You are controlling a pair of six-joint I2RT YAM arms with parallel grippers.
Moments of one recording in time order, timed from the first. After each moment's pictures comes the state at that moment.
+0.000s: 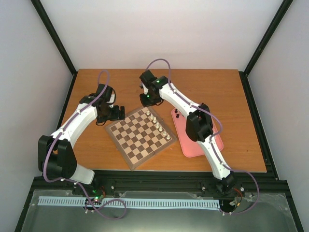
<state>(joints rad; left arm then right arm) -0.24 1.46 1.16 -0.89 0.07 -0.34 0.68 2.44 2.36 -1.07 -0.15 0.29</state>
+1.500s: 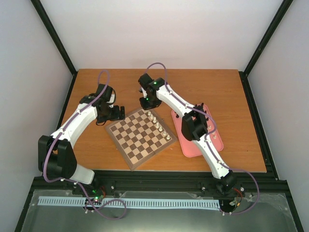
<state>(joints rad) -0.24 1.46 1.16 -0.89 0.07 -0.34 0.68 2.58 2.50 -1.18 -0.15 0.24</state>
